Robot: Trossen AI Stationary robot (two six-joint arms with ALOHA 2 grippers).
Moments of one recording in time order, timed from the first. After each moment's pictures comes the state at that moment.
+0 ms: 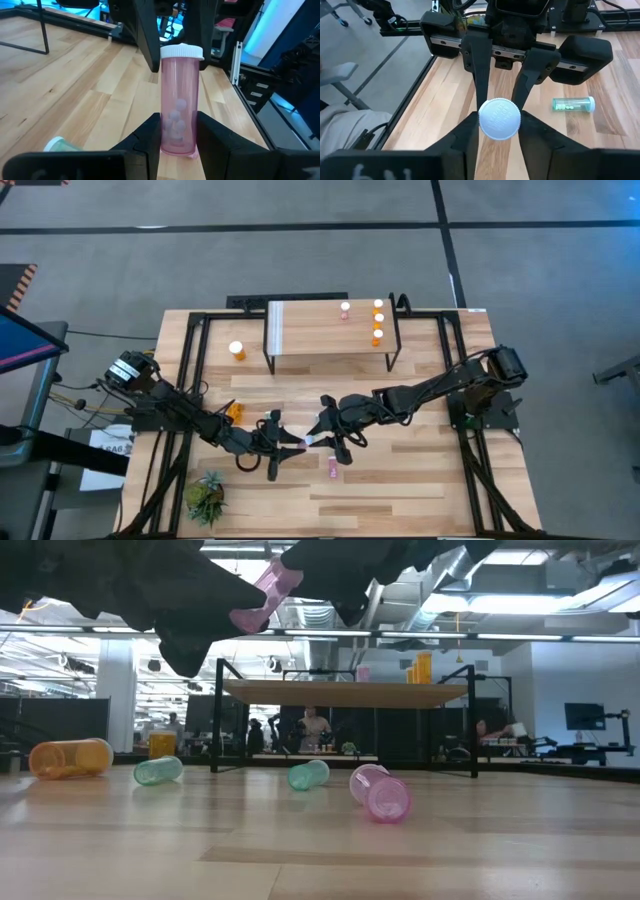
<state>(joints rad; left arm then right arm) -0.51 1.59 0.51 0.86 -0.47 -0.38 0.21 1.71 1.12 0.16 -0.10 0.15</state>
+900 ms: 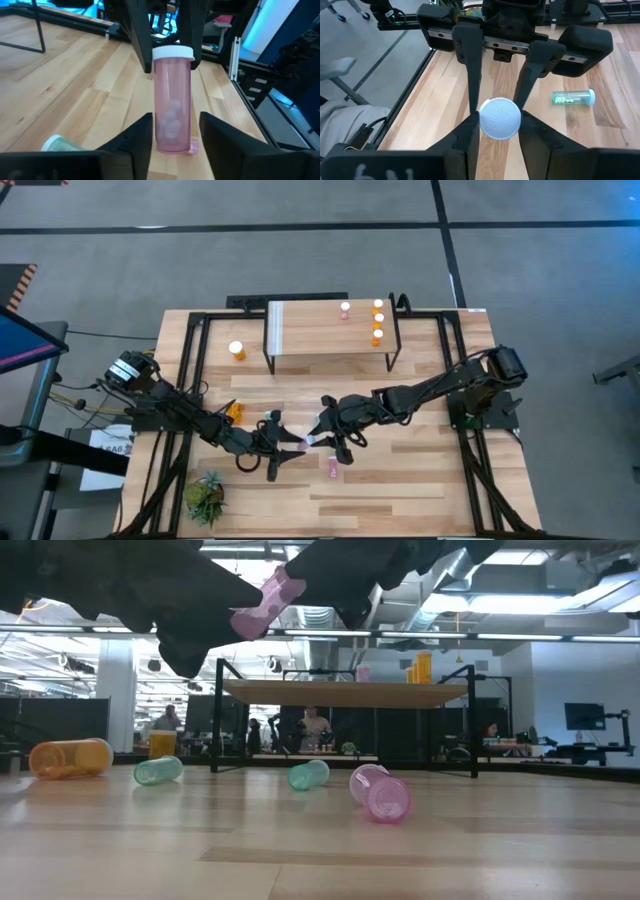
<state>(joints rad) -0.51 1.59 0.51 0.84 -0.47 -0.37 0.21 1.71 1.12 0.14 -0.11 0.15</state>
